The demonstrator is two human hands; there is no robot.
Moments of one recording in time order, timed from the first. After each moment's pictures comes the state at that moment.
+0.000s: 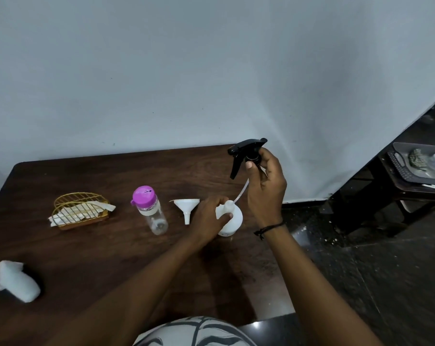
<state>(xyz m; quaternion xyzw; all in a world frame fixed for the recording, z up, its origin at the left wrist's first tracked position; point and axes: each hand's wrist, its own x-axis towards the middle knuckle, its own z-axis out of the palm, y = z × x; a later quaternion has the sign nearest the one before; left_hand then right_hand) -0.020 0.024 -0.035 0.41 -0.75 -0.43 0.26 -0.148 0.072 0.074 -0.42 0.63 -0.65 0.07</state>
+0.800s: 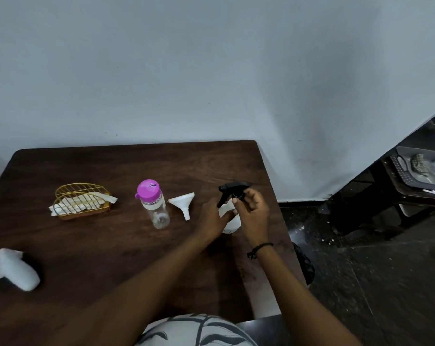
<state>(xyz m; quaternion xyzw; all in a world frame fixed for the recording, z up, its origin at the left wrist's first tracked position) -0.027 0.027 -0.049 0.47 -0.68 -0.50 0.25 -0.134 0.085 -0.018 -0.33 0.66 -0.60 0.29</state>
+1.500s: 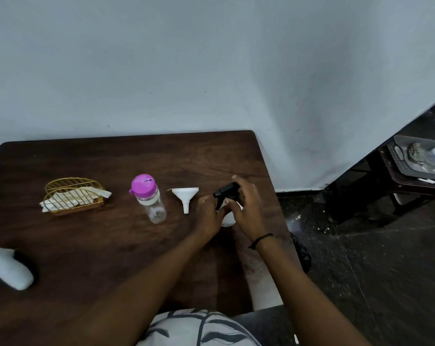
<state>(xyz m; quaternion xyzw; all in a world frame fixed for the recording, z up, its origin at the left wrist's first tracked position) -0.030 0.028 -0.064 0.50 -0.70 -0.44 0.26 -0.146 0.081 -0.035 -0.51 0.67 -0.50 0.21</state>
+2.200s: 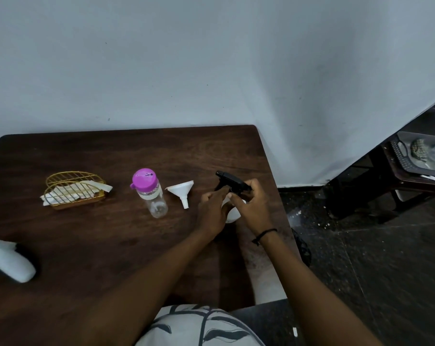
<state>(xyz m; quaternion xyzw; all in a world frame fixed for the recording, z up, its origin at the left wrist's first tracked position) -0.029 0.038 -0.073 0.49 -0.73 -0.43 0.23 -0.148 0.084 -0.027 -0.45 0.69 -0.50 0.26</state>
